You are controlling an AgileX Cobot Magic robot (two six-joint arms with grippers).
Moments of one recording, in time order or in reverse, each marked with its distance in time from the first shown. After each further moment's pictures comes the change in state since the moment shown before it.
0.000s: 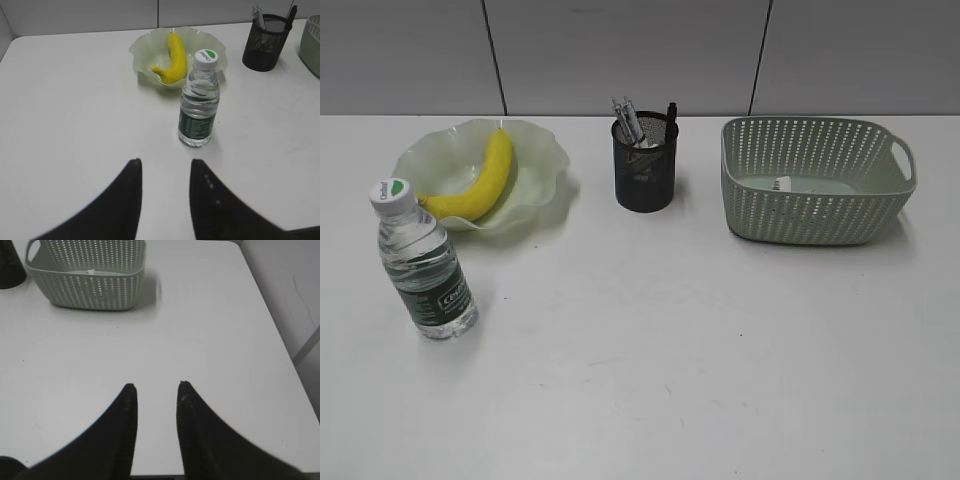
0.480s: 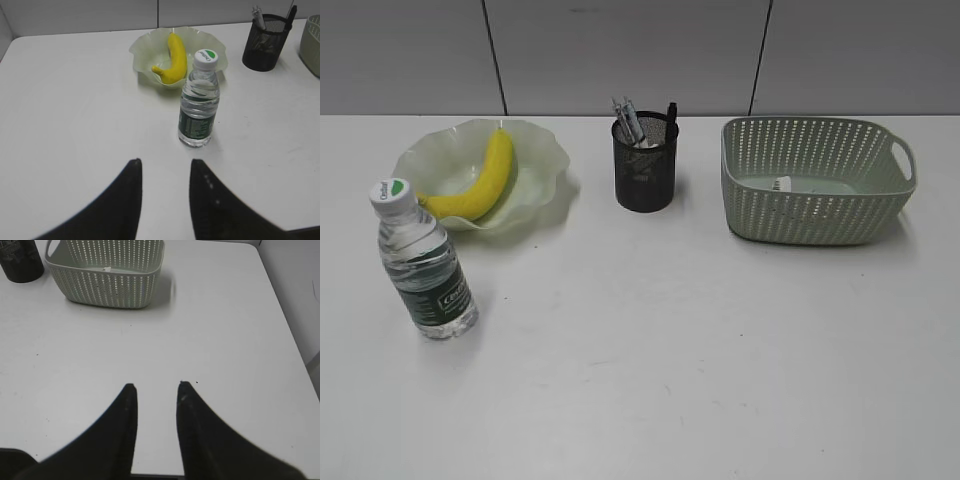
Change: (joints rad) left arm 0.000 0.000 0.000 0.000 0.000 0.000; right arm 0.000 0.000 0.001 0.059 0.000 -0.057
